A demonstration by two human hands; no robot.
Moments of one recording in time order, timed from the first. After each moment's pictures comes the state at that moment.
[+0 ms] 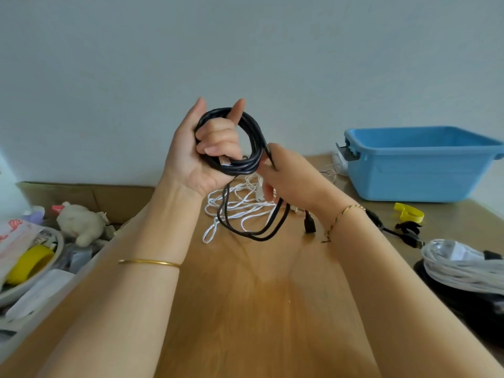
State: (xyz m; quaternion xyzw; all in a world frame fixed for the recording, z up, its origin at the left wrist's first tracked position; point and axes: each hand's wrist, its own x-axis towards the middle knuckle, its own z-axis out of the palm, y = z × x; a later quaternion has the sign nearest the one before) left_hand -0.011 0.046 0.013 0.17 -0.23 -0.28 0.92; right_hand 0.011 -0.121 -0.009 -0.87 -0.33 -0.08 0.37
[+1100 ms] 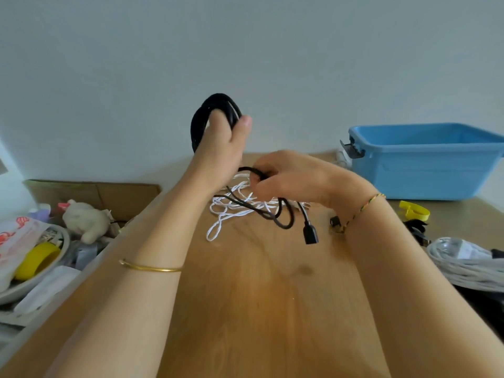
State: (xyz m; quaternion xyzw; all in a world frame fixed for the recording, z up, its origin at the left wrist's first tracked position) left_hand -0.014 0.018 0.006 0.85 -0.05 0.34 0.39; right_hand -0.015 -0.128 0.016 -0.88 -0.36 0.05 0.30
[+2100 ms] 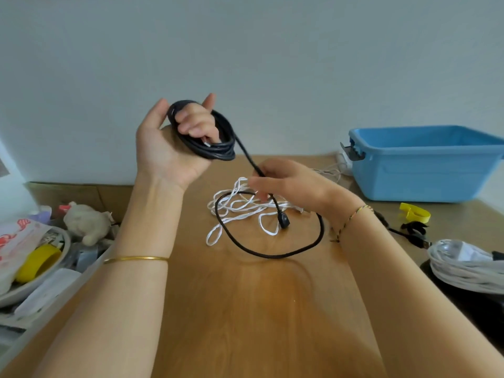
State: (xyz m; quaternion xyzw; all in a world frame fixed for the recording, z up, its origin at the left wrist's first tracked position) left_hand -0.025 0.060 0.023 0.16 -0.21 -0.04 0.96; right_hand 0.009 -0.128 -0.015 -0.83 -0.36 0.06 0.43
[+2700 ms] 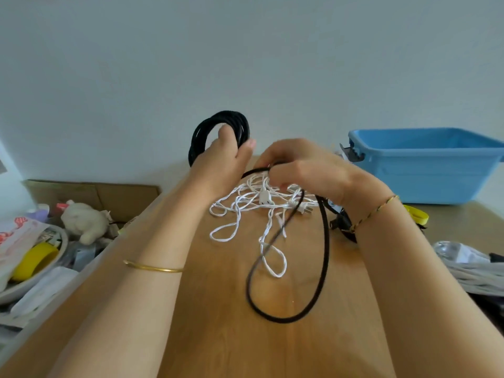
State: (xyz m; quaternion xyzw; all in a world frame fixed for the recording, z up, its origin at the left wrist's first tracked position) left_hand -0.008 0.026 -0.004 0.92 -0.01 0.28 0.27; right_hand -0.007 -0.143 0.019 -0.84 -0.35 0.03 0.42
